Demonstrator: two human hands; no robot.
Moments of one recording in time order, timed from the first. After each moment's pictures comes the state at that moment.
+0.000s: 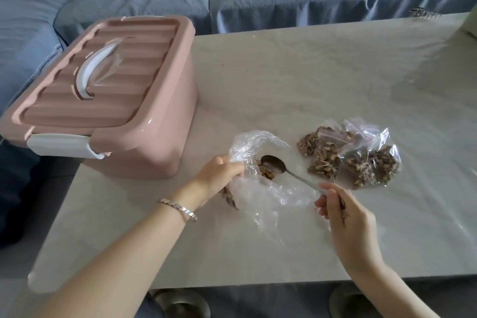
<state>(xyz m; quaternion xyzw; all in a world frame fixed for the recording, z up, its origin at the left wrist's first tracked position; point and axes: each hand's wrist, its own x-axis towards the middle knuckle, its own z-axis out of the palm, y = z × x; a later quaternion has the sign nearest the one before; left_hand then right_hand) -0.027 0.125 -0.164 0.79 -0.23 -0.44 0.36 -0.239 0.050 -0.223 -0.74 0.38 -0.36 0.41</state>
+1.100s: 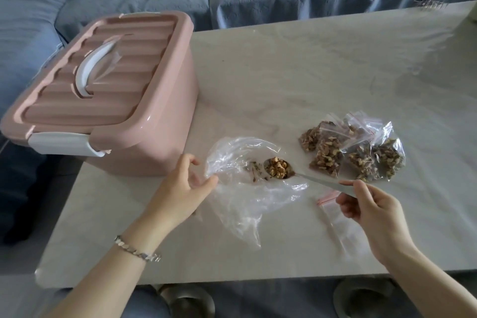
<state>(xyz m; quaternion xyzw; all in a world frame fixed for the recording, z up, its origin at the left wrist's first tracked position) -0.005 0.191 -0.186 0.87 -0.29 -0.24 0.31 -0.251 0.027 -0.189 -0.51 0.54 -0.27 0.61</state>
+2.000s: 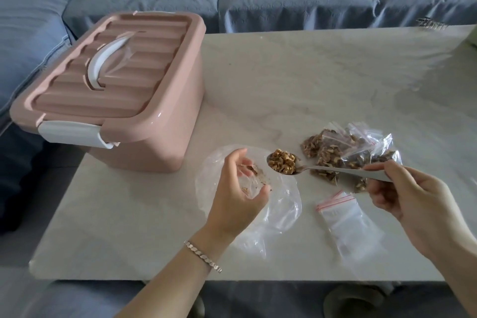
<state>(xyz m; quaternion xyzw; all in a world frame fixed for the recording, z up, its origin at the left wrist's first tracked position) -0.077 0.149 -0.204 0.75 -0.35 -0.18 0.52 -0.257 0.006 -0.129 -0.54 0.50 -0.28 0.62</state>
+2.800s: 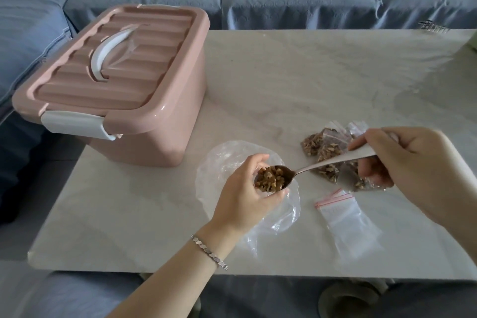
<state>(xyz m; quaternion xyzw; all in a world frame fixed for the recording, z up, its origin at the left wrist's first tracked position) -0.086 0.146 -0.191 0.76 -0.37 -0.21 0.49 -0.225 0.018 -0.069 -0.74 0.42 -0.22 0.49</state>
